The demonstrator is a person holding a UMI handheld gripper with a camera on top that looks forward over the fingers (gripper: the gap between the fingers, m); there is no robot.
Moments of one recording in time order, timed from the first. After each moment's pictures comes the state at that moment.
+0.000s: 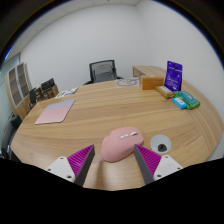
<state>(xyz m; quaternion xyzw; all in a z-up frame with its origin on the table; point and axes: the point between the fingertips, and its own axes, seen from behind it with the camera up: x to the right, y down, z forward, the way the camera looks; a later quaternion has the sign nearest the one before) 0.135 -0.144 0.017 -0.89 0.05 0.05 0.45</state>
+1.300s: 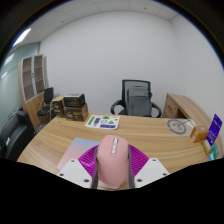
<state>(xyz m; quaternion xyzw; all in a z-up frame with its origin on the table) -0.119 0.090 0.137 -0.86 -0.07 0.06 0.51</state>
